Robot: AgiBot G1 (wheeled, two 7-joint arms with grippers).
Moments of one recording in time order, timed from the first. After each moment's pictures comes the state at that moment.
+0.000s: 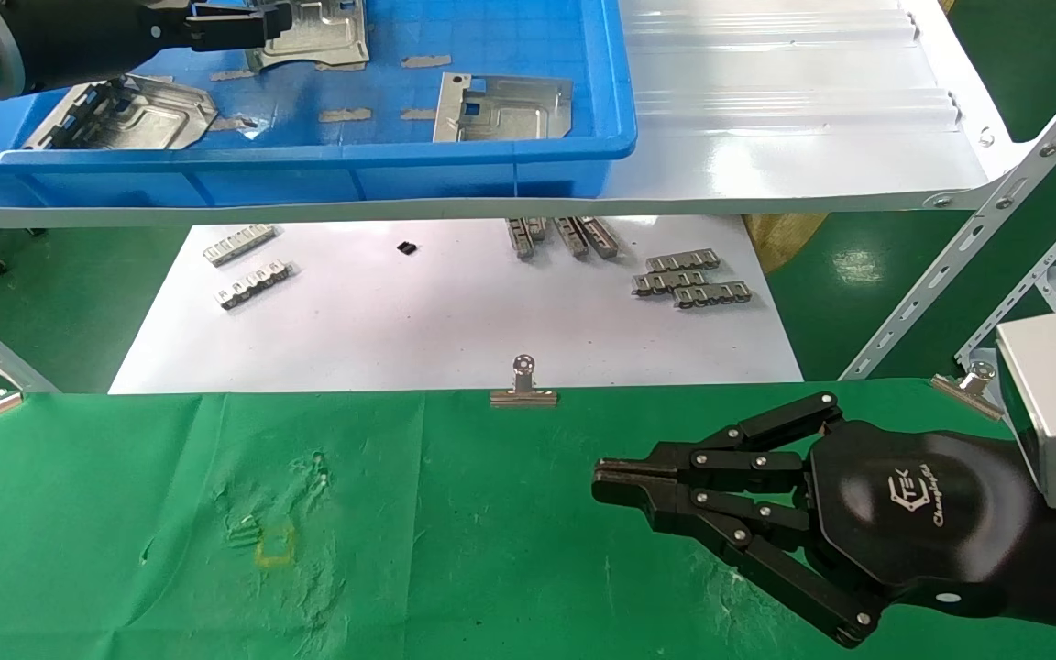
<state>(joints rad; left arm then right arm) -2.04 1.14 0.51 -0.04 1.33 0.85 -0.09 1.09 -0.58 -0.36 1.26 -0.67 -1.46 0.14</state>
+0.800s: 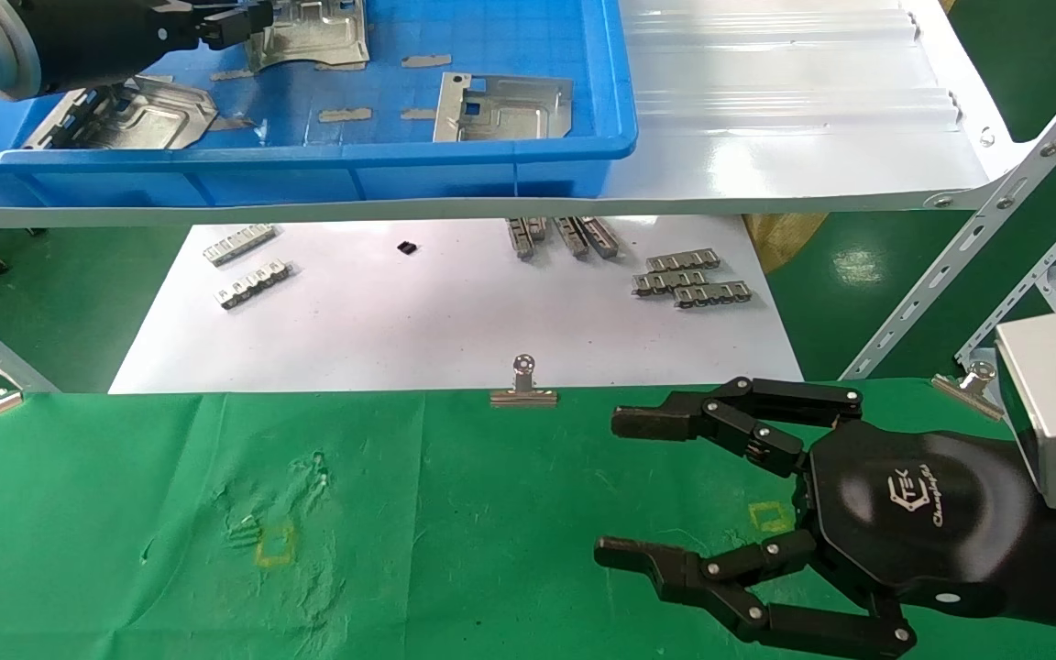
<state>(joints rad) -2.06 1.18 0.53 0.01 1.36 0.78 -0.14 1.09 -0.58 -0.36 1.26 -0.67 -1.46 0.14</state>
